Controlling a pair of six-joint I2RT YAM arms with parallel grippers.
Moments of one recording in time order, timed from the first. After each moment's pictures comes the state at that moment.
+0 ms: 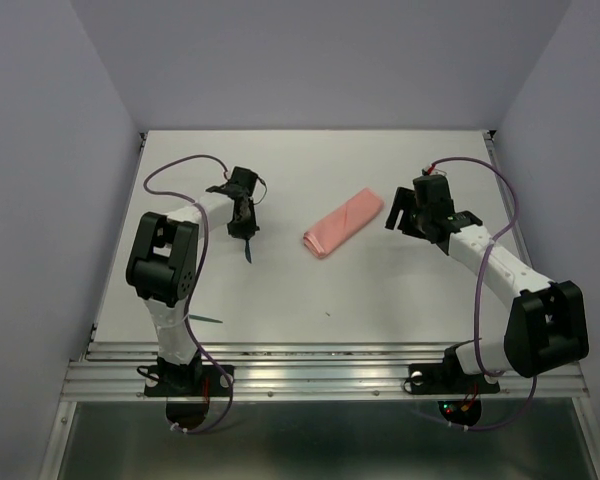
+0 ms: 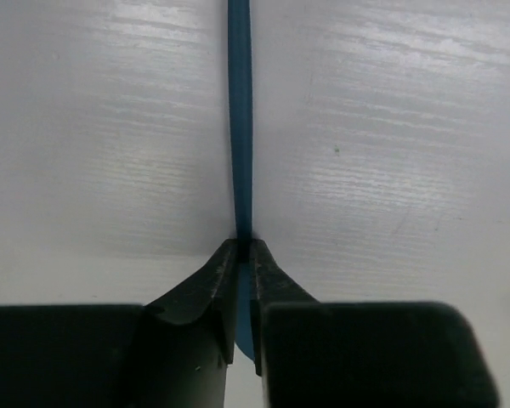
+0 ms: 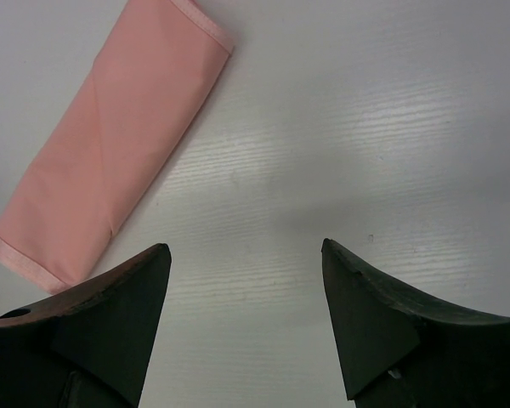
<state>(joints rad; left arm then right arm) -0.32 1.87 1.21 -0.50 -0.14 -0.42 0.28 1.37 0.96 -0.36 0.17 0.49</state>
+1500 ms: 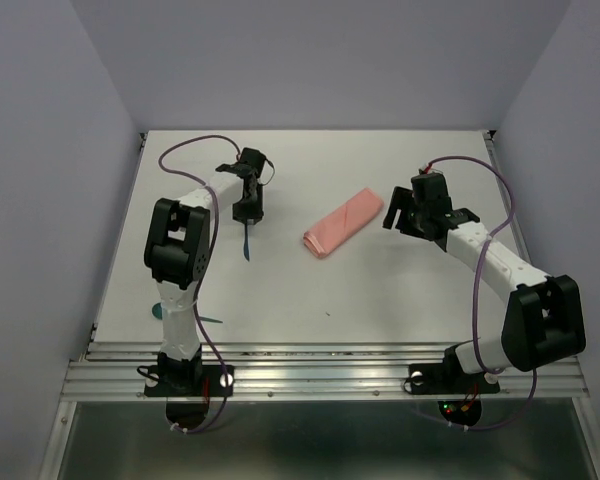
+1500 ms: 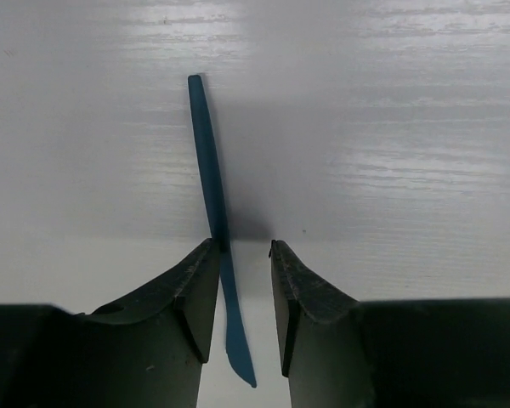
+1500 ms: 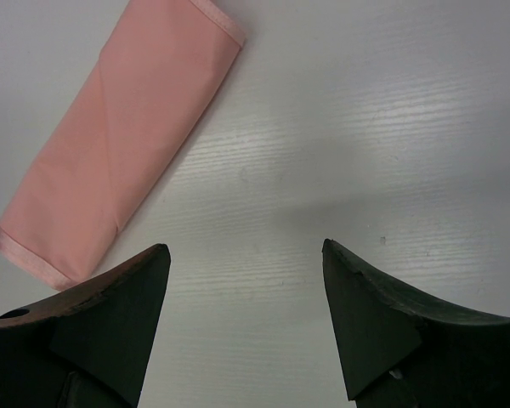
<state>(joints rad) -0.32 2.03 1.53 -0.66 -0.15 -0.30 0.28 1.40 0.98 -0.37 0.14 0.50</state>
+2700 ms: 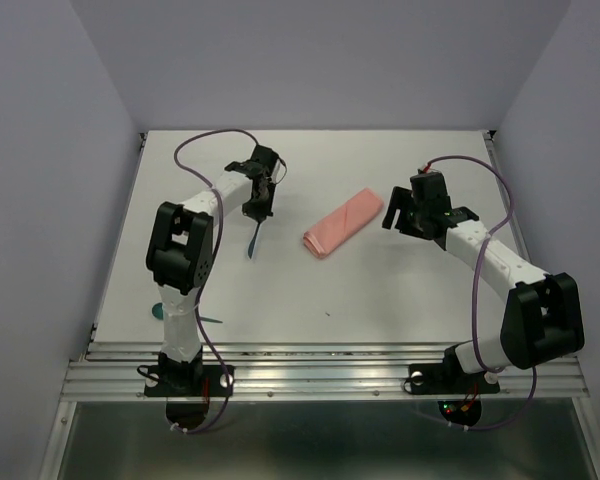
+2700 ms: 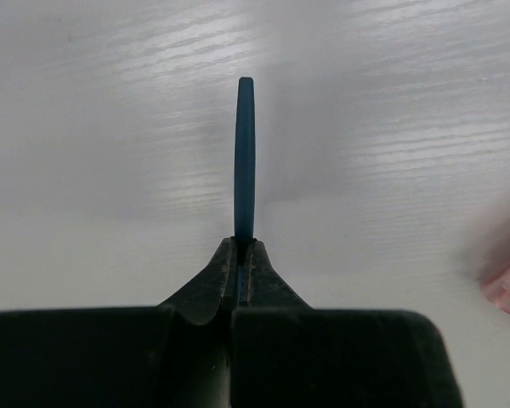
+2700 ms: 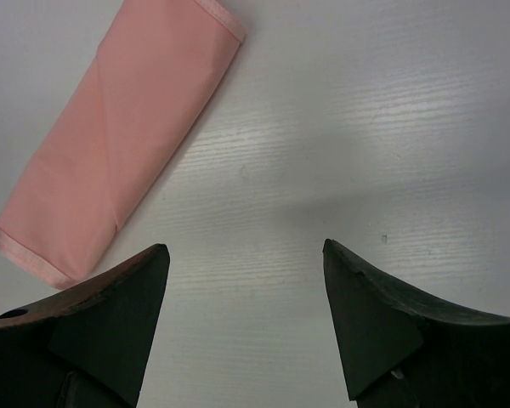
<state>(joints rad) -0.38 2.03 1.57 -0.70 -0.12 -0.18 0.28 1.41 0.99 -0.38 0.13 0.50</state>
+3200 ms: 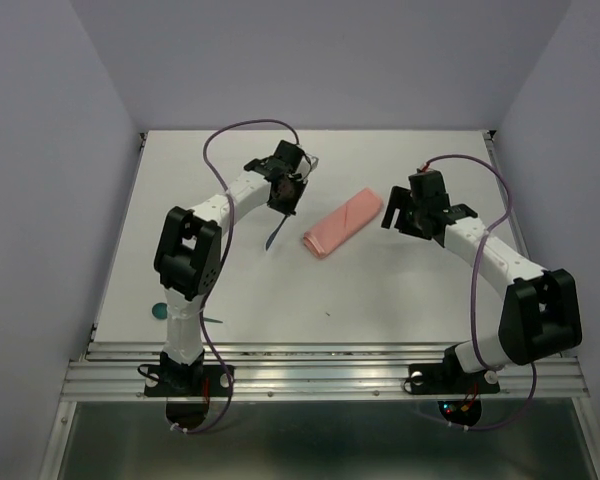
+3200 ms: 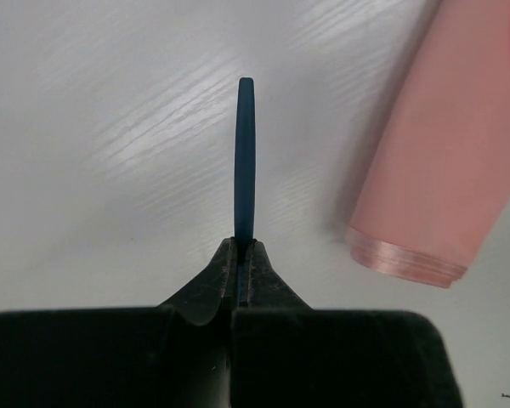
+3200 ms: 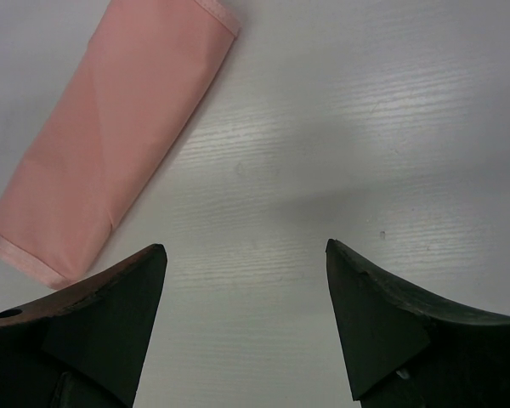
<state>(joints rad) -0.50 2.01 1.64 -0.69 -0.03 -0.03 0.28 1.42 1.00 -0.40 0.14 0.50</state>
